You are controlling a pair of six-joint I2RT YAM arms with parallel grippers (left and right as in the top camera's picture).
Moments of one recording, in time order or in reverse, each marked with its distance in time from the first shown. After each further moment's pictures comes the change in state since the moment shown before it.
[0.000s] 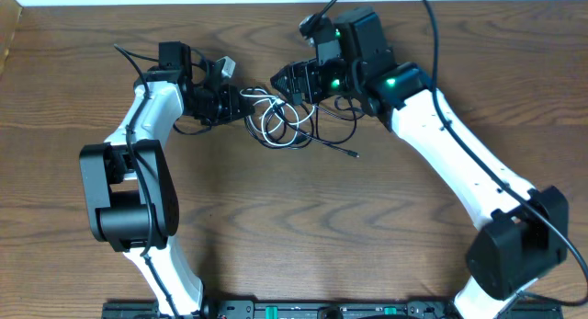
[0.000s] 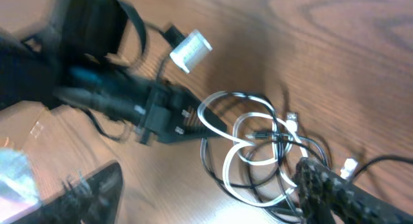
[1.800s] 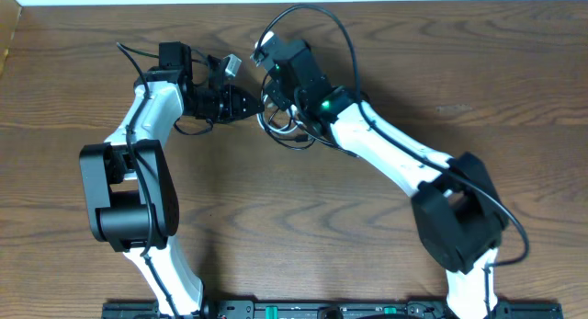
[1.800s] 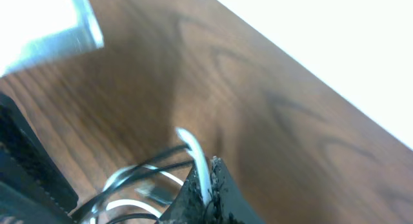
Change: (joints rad) left arm 0.000 0.000 0.000 -0.009 0.131 0.086; right arm 0.163 0.212 0.000 0.330 0.594 -0.448
